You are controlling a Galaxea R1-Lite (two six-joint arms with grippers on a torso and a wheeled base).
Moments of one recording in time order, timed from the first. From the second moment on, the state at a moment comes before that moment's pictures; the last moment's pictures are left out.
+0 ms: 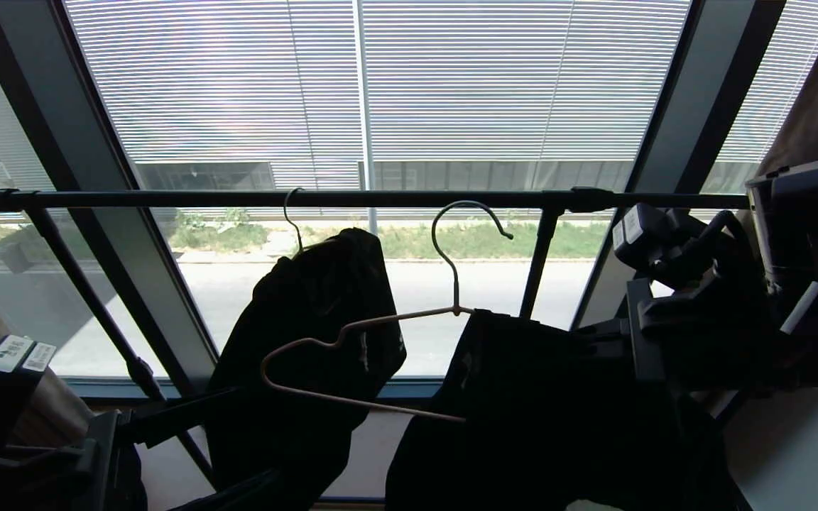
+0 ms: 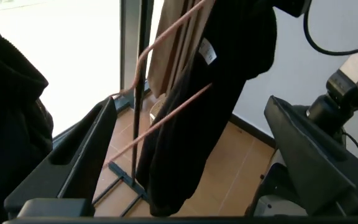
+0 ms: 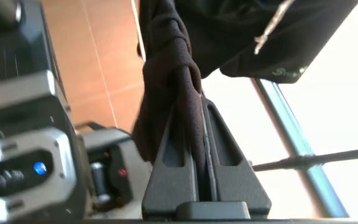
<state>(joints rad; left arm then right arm) -0.45 1.16 -0.13 -0.94 -0.52 -0.18 0.57 1.47 -0.98 0.10 0.44 -0.28</state>
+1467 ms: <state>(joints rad) -0.53 1.72 -0.06 -1.33 -0.53 -0.29 0.51 1.34 -0.76 -0.16 0.51 -0.15</state>
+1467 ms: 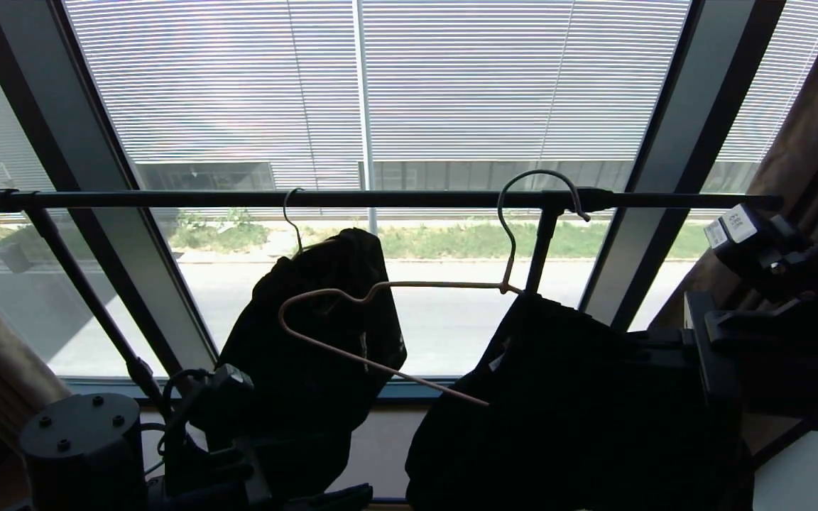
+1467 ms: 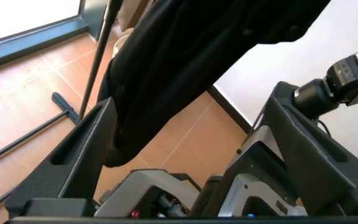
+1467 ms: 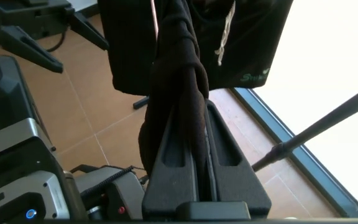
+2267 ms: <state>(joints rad) -0.50 1.91 -0.01 -1.57 -0.60 -0.42 0.40 1.29 -0.66 -0.34 0.79 -0.16</state>
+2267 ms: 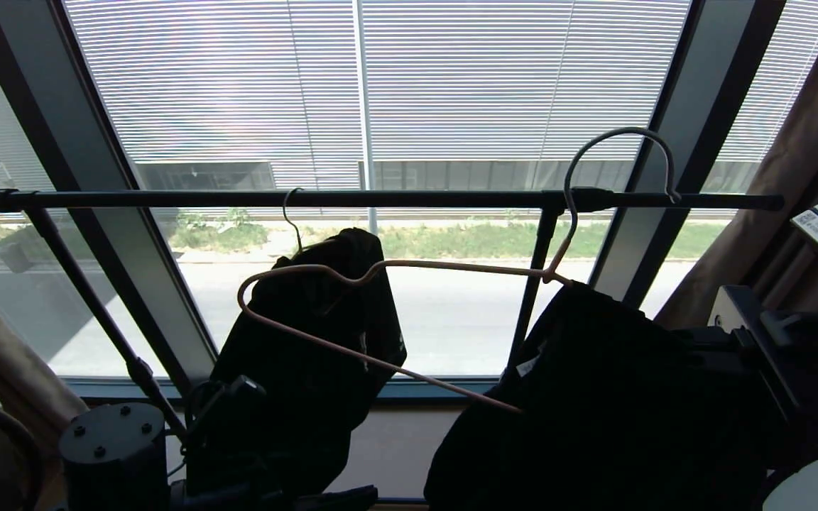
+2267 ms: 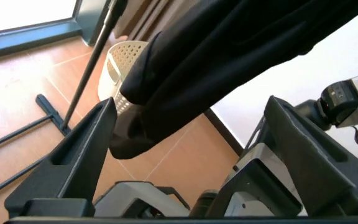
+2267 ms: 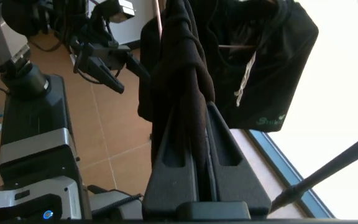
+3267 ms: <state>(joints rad) -0.61 2.07 -0.25 -1.57 -0.64 -0.45 0.45 1.28 -0.63 -0.34 0.80 -0.16</state>
